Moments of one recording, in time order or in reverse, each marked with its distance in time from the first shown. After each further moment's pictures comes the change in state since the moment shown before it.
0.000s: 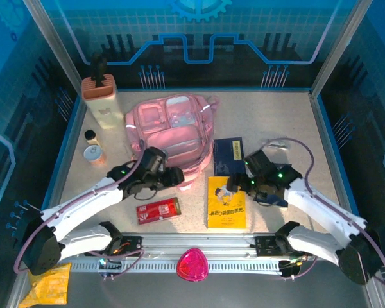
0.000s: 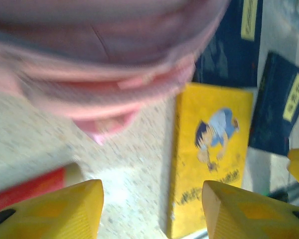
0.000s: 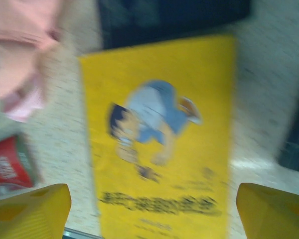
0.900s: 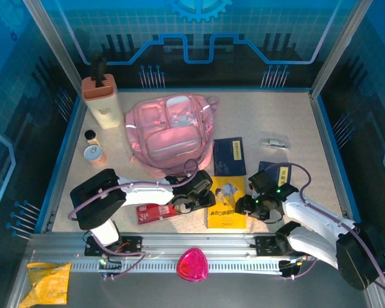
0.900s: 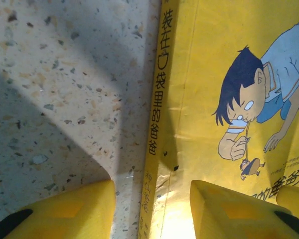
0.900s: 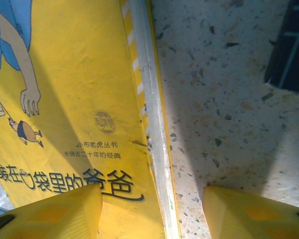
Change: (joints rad) left arm -0.308 0.555 0.090 0.306 -0.023 -0.251; right arm -0.041 -0.002 -0.314 0.161 -0.192 0.005
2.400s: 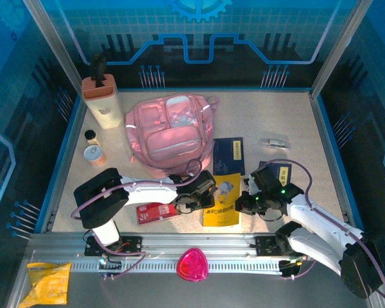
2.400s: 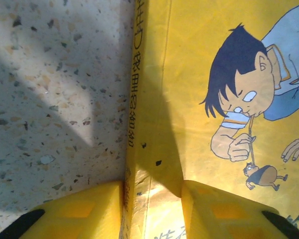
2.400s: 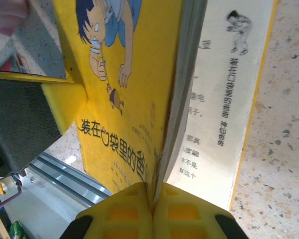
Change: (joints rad) left arm -0.016 0.027 0.058 -0.094 -0.037 0.040; right arm -0.016 -0.096 0.038 0.031 -0.177 -0.058
